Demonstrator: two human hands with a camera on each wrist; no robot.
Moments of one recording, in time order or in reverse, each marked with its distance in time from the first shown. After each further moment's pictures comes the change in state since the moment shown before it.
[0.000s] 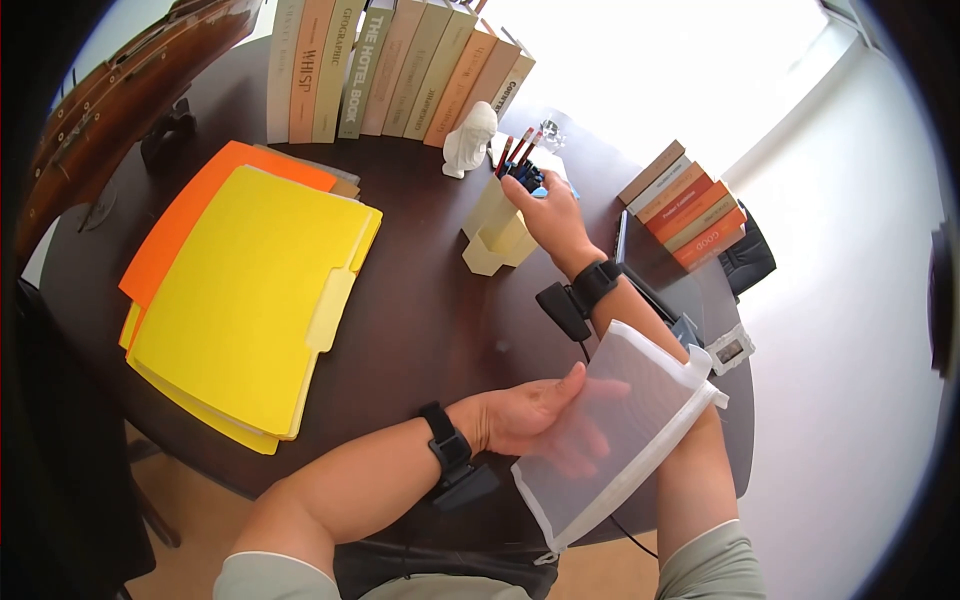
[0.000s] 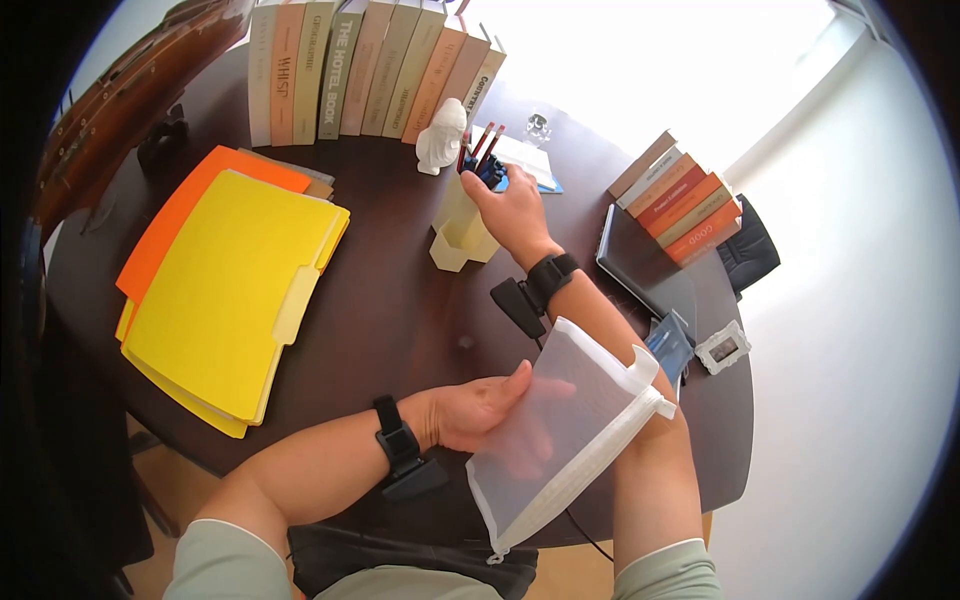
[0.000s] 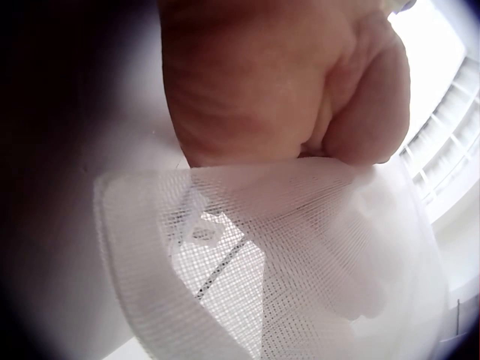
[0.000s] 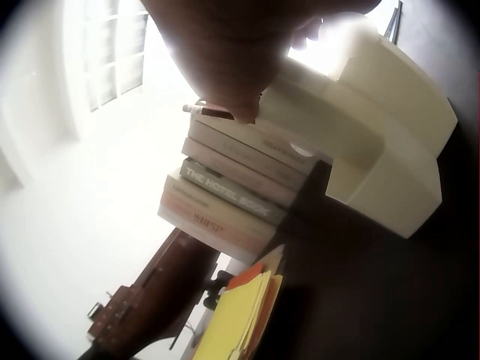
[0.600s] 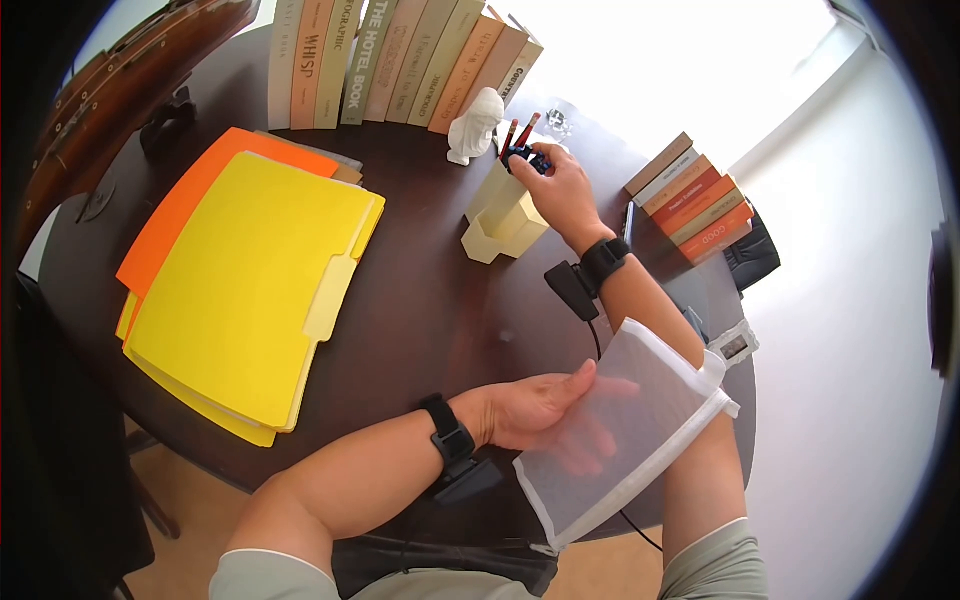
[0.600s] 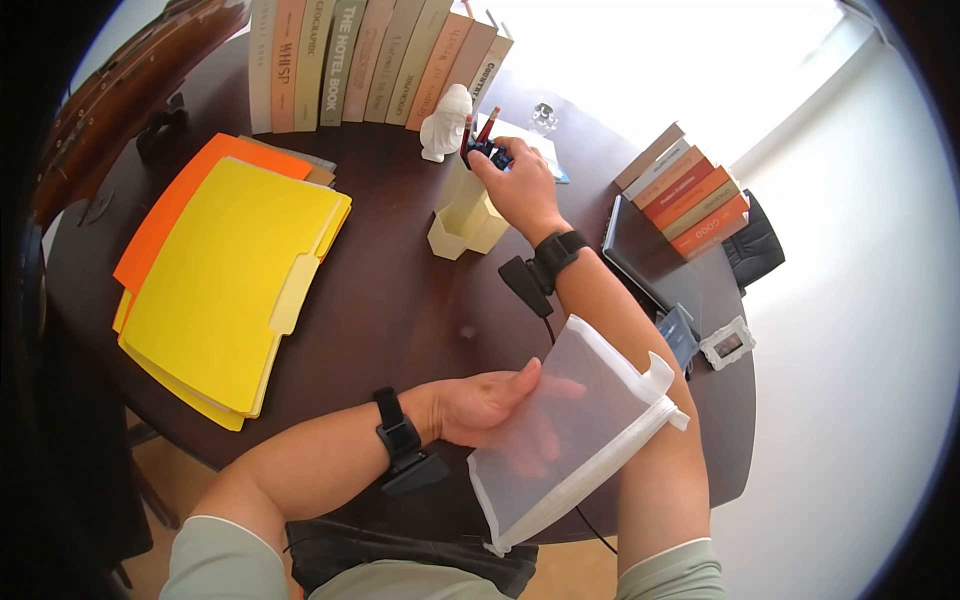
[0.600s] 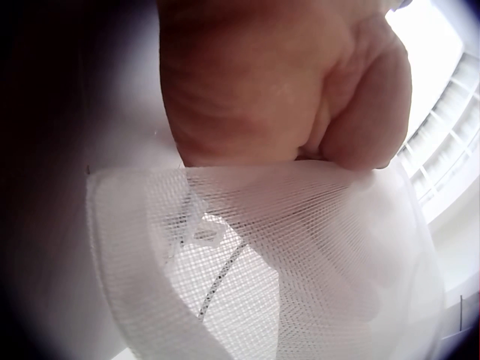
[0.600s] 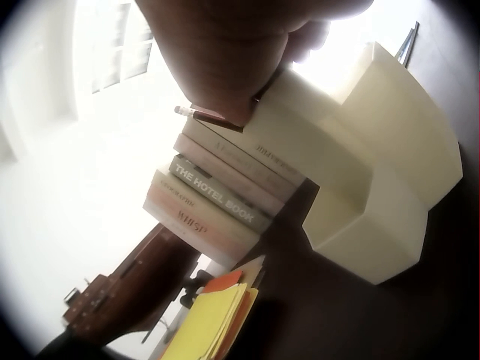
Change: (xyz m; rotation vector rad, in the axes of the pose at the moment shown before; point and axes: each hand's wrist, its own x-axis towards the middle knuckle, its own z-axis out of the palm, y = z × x) left_hand 0.002 0.000 -0.001 -0.026 -0.052 -0.013; right_hand 0.014 0.000 -0.002 -0.117 0.054 -0.103
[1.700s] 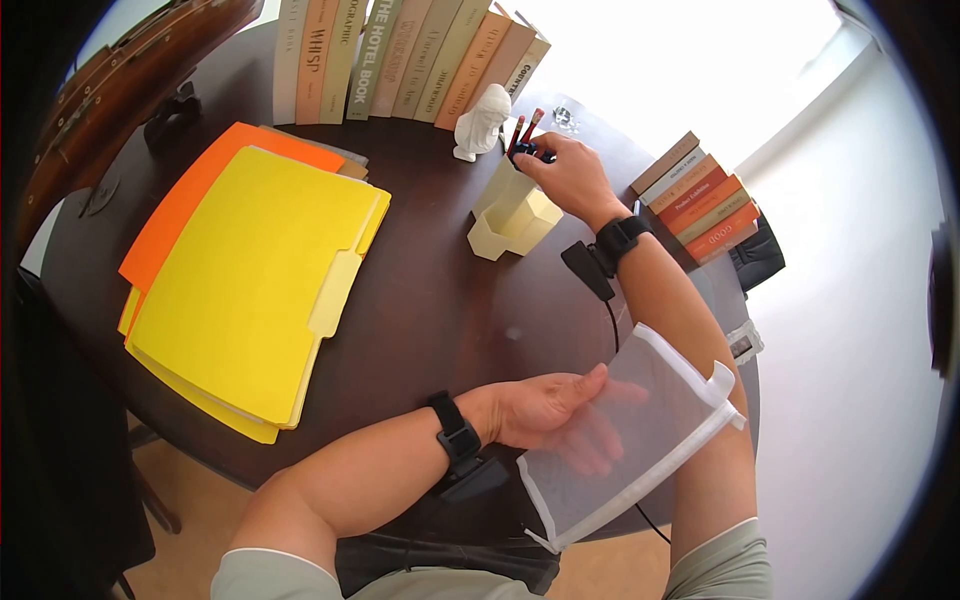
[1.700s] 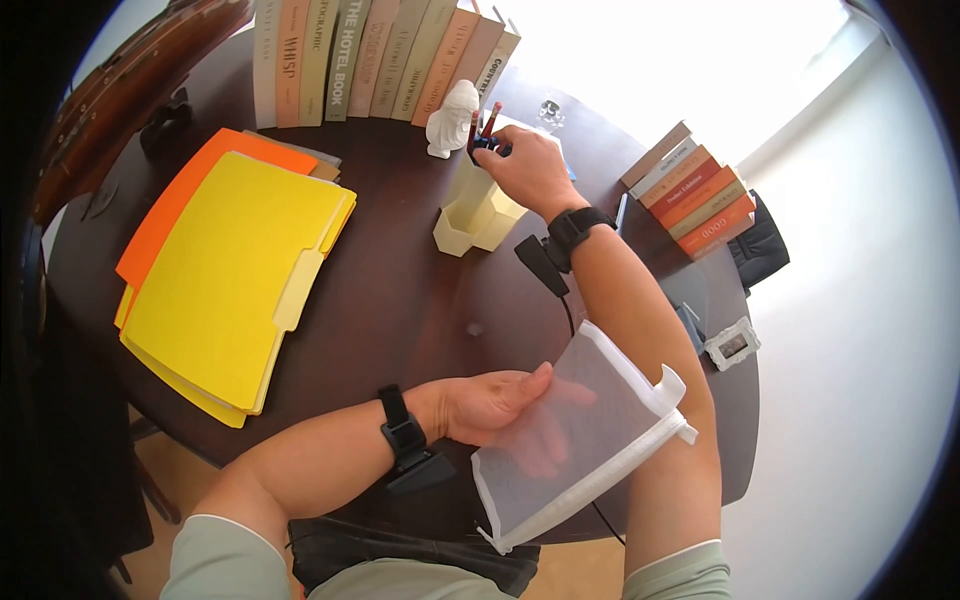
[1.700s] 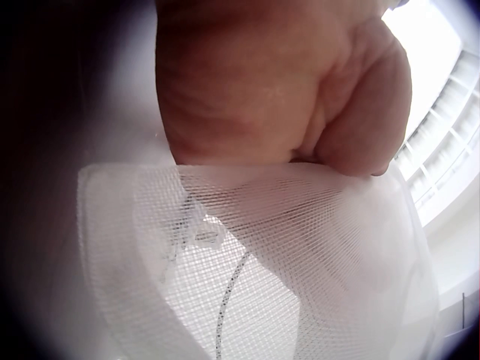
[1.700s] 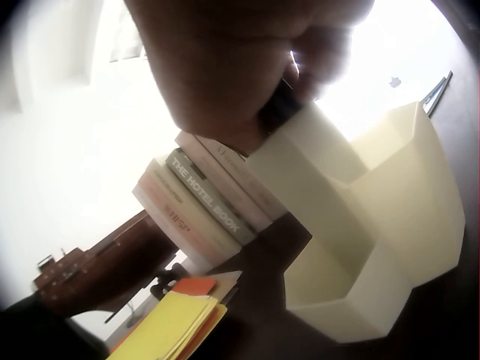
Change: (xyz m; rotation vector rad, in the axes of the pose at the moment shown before) left_hand 0.003 -0.002 -0.002 -0.008 -0.010 -0.011; right_hand 0.013 -0.022 -0.023 -0.235 -0.168 -0.105
